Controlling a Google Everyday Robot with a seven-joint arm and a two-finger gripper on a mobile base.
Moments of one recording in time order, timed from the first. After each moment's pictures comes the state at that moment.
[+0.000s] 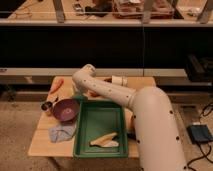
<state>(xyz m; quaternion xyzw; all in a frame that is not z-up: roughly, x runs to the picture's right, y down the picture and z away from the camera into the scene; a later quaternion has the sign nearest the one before) -0.177 0.018 0.949 0.02 -0.24 -0.78 0.57</state>
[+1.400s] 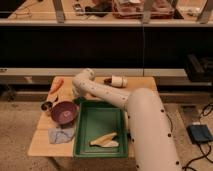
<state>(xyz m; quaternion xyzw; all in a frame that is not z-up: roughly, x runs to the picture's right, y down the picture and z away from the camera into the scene) -0.185 0.036 0.972 0.02 -0.26 -0.79 0.55</state>
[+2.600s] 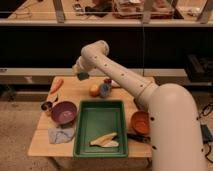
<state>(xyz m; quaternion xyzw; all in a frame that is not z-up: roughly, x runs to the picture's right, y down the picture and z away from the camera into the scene) -0.145 -0.127 0.834 0.13 -0.22 -0.76 0.60</state>
